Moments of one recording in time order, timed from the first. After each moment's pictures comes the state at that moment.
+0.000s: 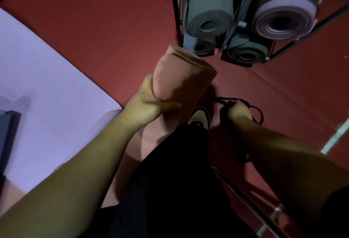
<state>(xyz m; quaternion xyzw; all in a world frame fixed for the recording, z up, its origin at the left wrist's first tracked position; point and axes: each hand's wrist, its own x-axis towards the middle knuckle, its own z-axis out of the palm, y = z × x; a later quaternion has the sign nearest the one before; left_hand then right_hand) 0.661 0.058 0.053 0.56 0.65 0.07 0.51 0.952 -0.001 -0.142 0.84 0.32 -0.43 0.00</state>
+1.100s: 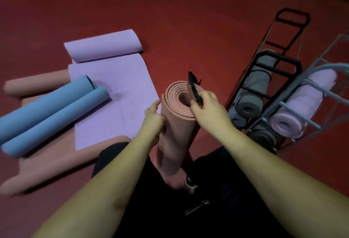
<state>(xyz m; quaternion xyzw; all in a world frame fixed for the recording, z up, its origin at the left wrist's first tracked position) 0.519 -0.160 0.243 0.19 0.65 0.51 0.52 0.681 -0.107 0.299 0.54 0.79 -0.25 -0.18</state>
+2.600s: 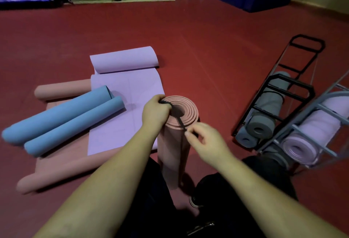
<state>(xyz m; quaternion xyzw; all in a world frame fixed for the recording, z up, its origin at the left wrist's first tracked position) 0.494 -0.142 0.309 0.32 0.78 0.46 0.27 0.679 -0.139 0.288 0.28 0.86 -0.30 -0.31</state>
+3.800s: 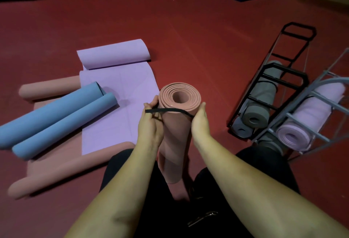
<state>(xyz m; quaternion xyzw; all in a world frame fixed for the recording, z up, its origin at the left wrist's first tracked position) 0.507 -0.149 0.252 0.01 0.33 0.82 0.47 0.618 -0.095 0.246 0.62 0.43 -0.56 -0.34</state>
